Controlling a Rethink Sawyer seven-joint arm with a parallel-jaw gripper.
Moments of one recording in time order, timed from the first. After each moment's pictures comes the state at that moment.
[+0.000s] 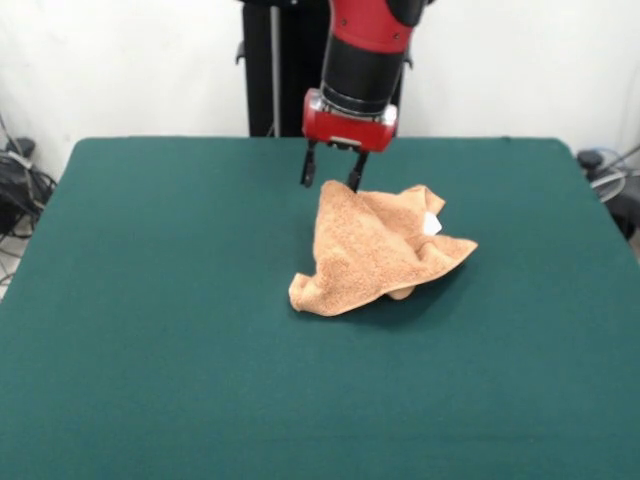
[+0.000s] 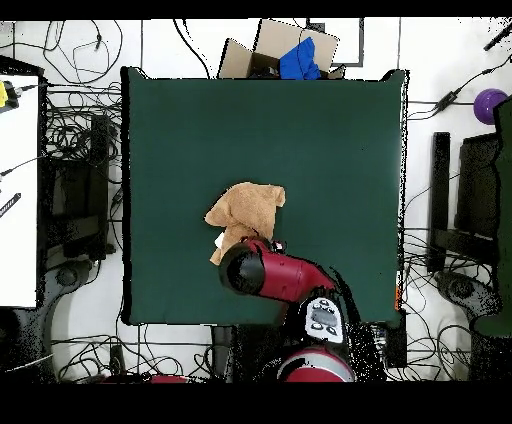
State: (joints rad) arm -0.13 -0.57 -0.18 1.96 -0.02 0.12 1.57
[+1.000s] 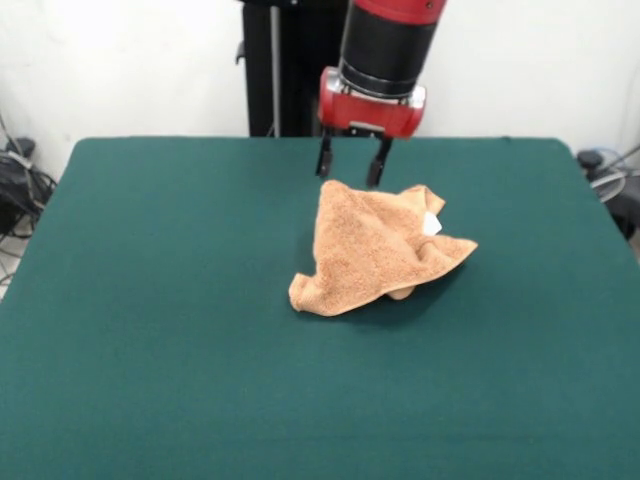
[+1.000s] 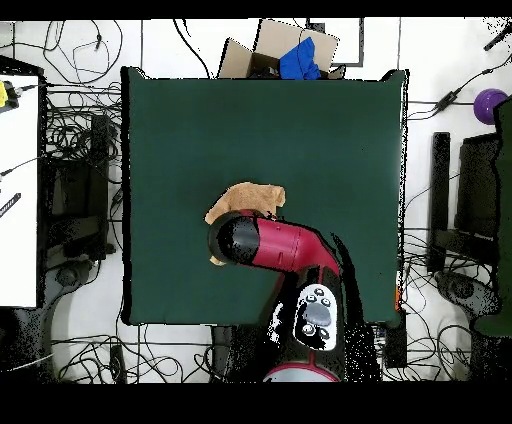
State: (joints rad) arm -0.08 -0.65 -0.19 1.80 0.01 0.39 1.57
